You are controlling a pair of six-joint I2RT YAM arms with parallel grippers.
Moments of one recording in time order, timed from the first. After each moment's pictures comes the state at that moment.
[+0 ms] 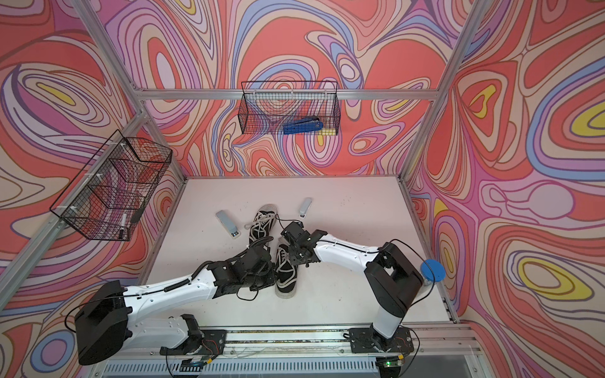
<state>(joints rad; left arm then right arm) -0.93 1.28 0.69 -0.34 0.02 -1.16 0.81 1.71 1.13 -0.63 0.12 0.56</state>
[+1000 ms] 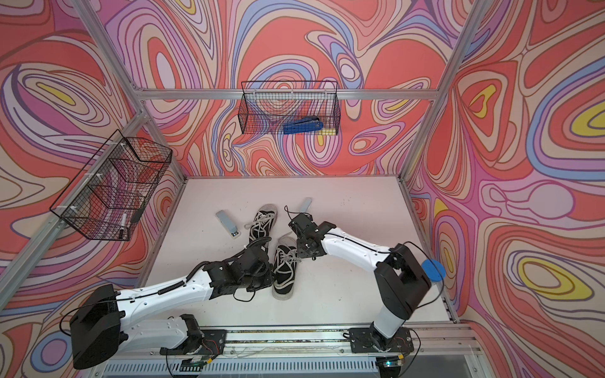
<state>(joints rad) -0.93 1.24 0.69 -0.40 0.01 -1.14 0.73 1.60 1.15 -0.71 0.11 0.61</state>
